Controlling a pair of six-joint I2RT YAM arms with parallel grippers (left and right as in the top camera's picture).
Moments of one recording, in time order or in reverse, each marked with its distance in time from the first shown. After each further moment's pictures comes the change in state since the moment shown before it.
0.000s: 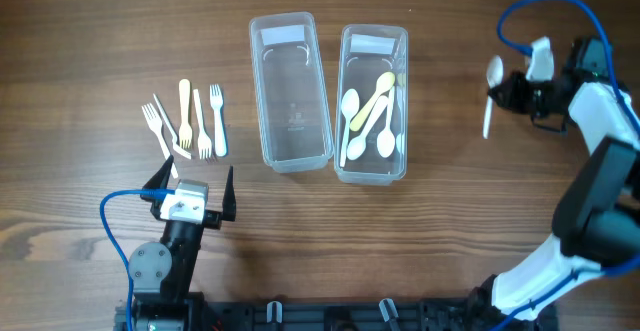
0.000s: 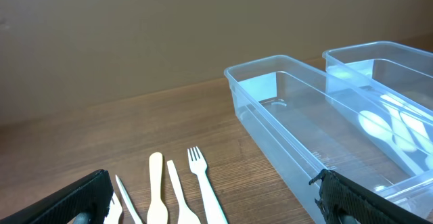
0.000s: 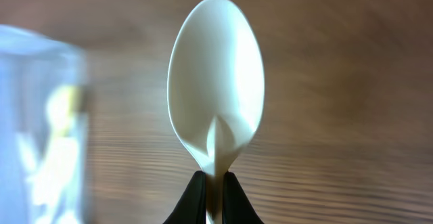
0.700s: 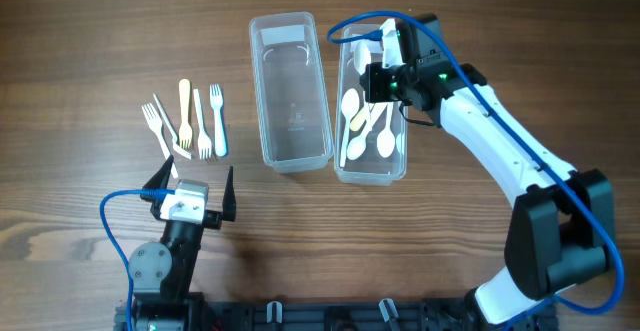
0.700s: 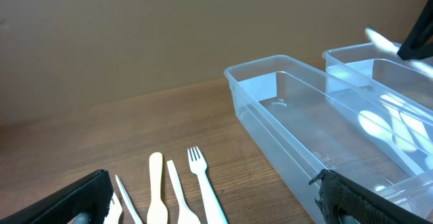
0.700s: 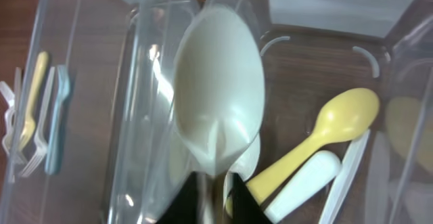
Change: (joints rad) left arm 0.000 0.000 0.000 0.000 0.000 0.000; right arm 0.674 -0.122 0.000 0.127 0.304 0.334
